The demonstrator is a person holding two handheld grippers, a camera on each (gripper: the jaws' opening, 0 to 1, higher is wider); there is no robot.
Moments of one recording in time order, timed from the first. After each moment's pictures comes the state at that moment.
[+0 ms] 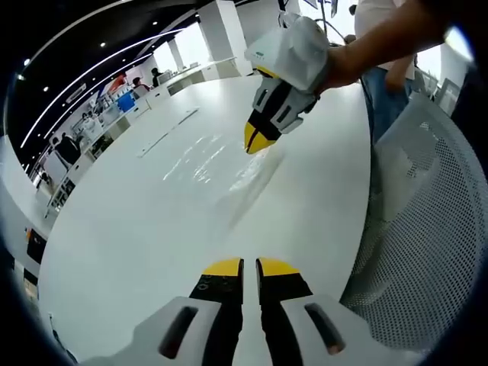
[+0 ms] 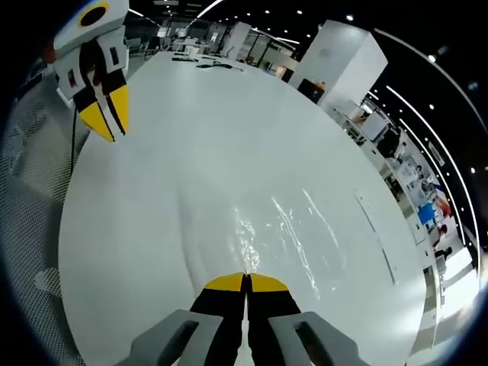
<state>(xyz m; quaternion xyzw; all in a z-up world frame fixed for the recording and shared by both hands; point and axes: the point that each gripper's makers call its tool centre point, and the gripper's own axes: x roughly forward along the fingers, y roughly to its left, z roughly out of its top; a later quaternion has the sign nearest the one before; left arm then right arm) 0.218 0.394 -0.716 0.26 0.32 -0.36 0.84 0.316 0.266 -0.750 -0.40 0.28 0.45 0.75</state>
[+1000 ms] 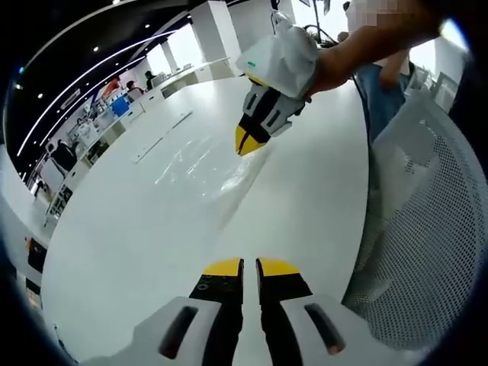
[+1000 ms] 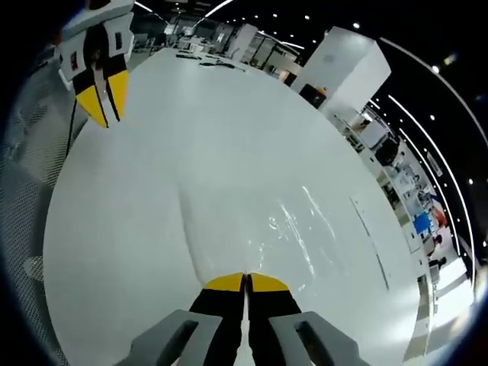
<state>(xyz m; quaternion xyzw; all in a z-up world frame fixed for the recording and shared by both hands) 0.222 0.387 -0.713 0.27 0.32 -0.38 0.82 0.335 0.259 -0.756 -0.42 0.25 0.45 0.75</state>
